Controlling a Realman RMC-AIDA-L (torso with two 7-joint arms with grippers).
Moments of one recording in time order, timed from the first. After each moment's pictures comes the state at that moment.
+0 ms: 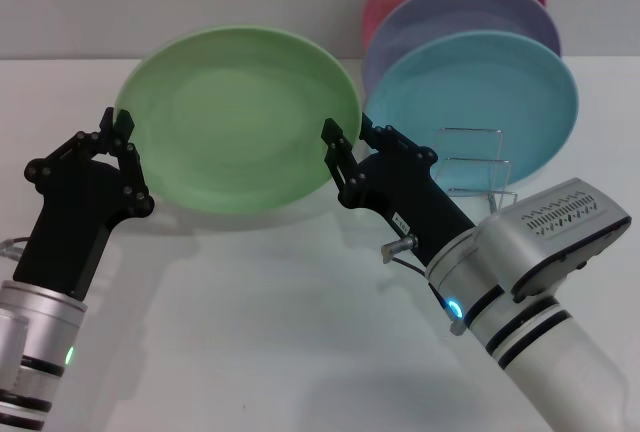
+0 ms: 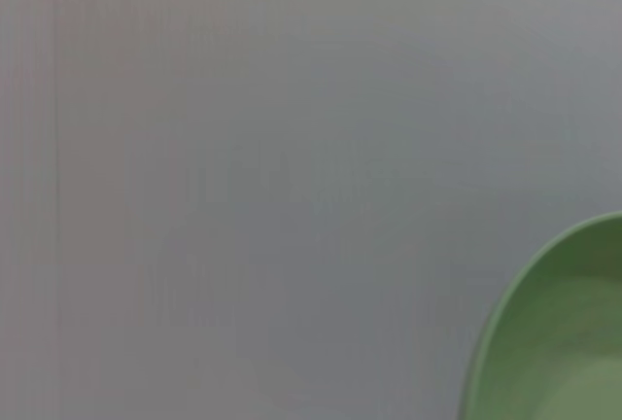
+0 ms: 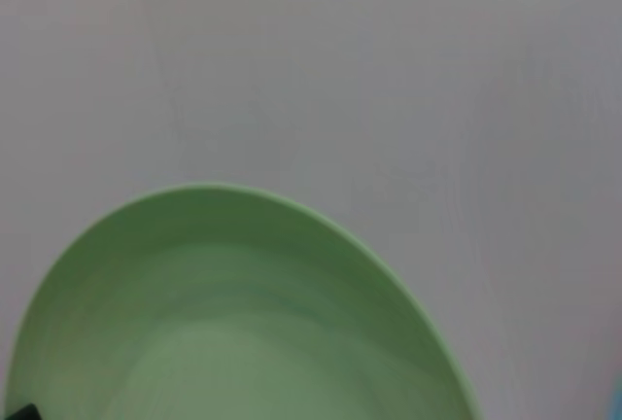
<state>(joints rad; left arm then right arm) -0.24 -2.08 -0.61 -0.49 2.25 1.36 0.20 0.57 2.08 0.14 0.69 -1.67 -1.12 -0.08</state>
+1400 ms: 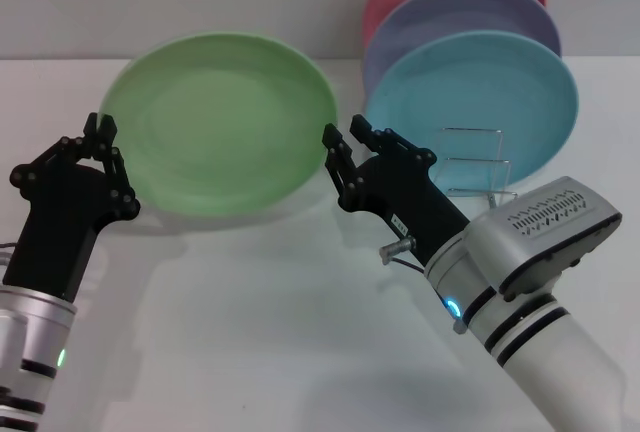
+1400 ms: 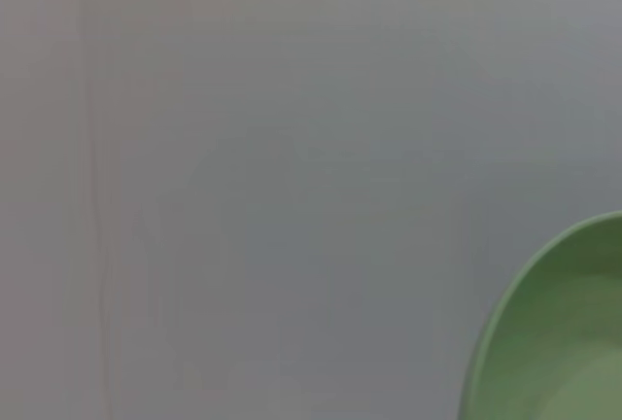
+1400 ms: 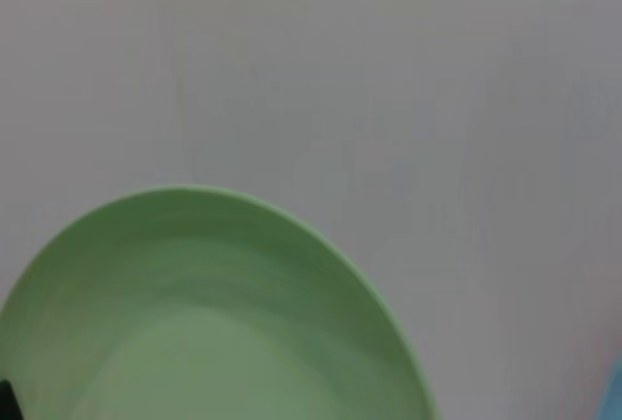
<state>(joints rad) -0.23 -2.08 -0.60 -0.49 2.20 1.35 0.26 0.57 2.08 0.15 0.69 -1.67 -1.08 -0.13</state>
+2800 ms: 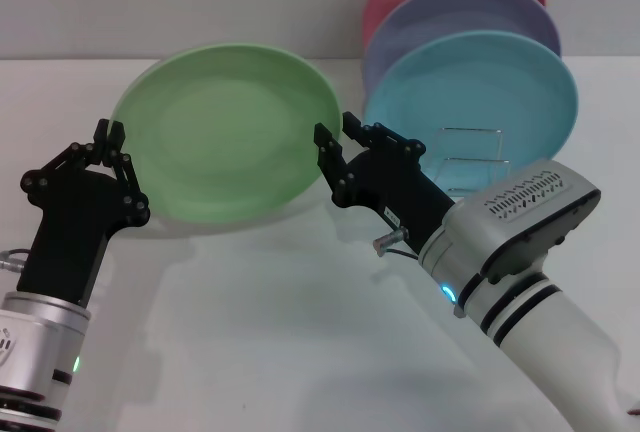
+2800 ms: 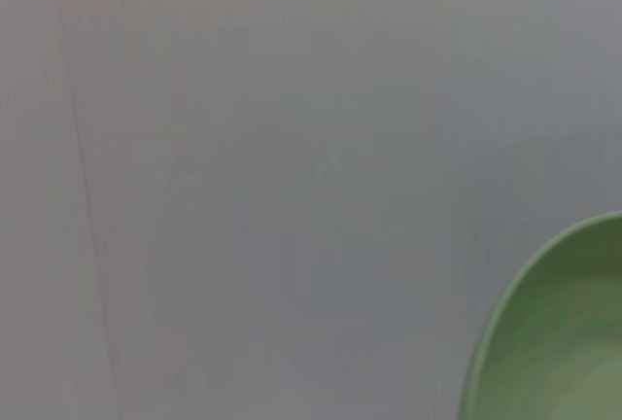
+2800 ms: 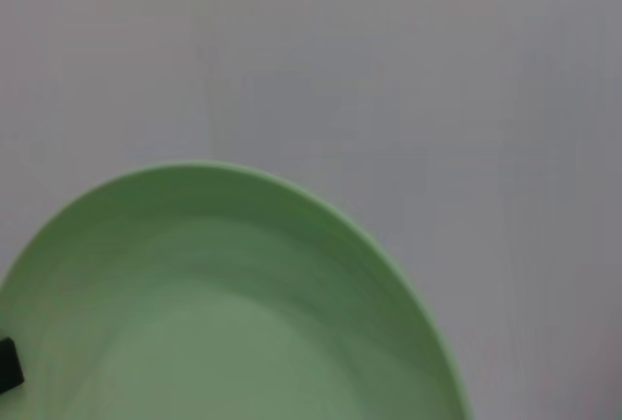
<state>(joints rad) -0.23 -2.08 -0.51 -0.56 2.08 1.35 0.42 0.58 2.08 0.24 0.65 -1.79 -0.98 -0.13</state>
